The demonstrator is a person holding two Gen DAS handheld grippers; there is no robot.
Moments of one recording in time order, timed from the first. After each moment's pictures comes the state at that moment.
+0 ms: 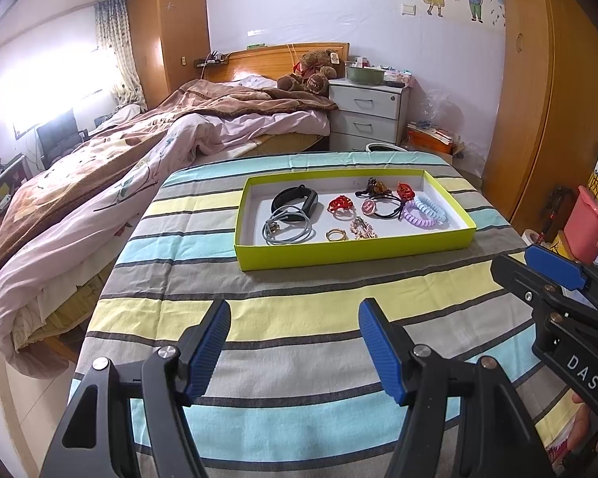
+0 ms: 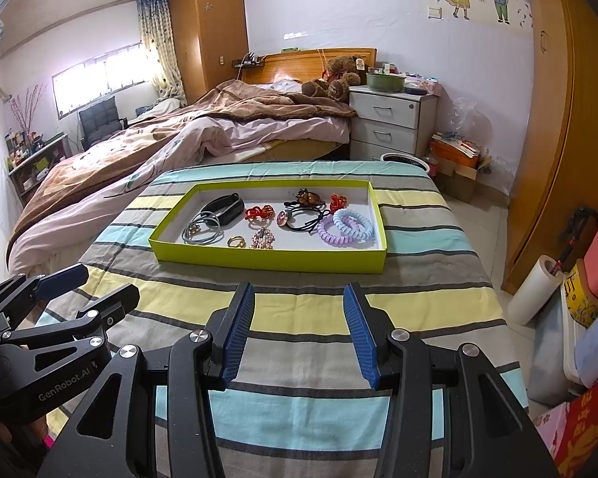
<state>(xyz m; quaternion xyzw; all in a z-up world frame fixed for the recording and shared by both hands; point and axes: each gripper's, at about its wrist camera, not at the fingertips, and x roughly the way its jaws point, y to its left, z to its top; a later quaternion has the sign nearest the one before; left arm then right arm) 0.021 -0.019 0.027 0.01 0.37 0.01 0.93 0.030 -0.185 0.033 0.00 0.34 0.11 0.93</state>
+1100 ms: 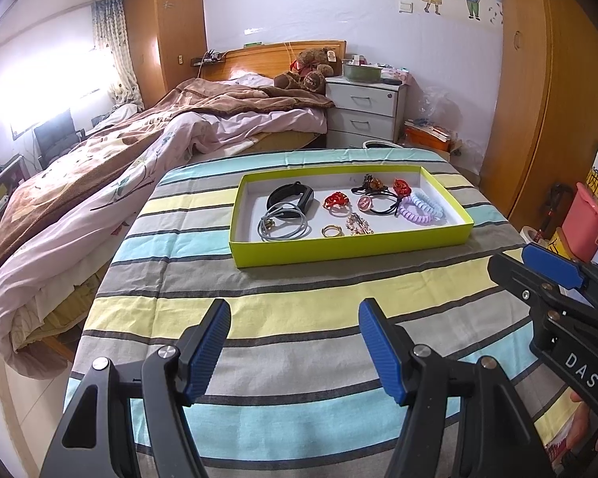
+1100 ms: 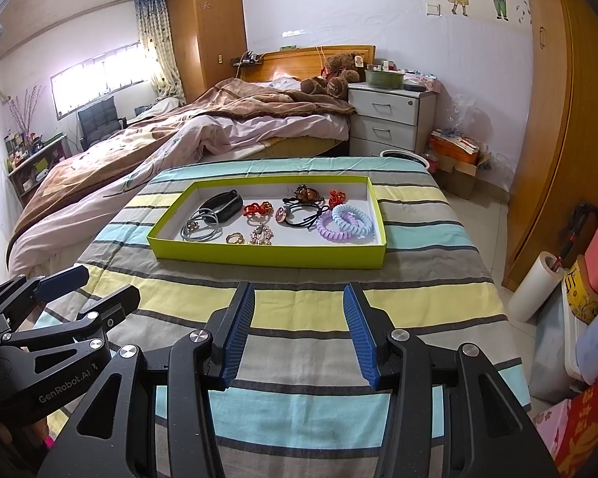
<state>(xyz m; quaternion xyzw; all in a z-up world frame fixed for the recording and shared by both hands) 0.021 -0.019 0.022 0.02 0.37 0.01 0.93 0.027 -0.186 0.029 0.00 0.34 0.11 0.93</state>
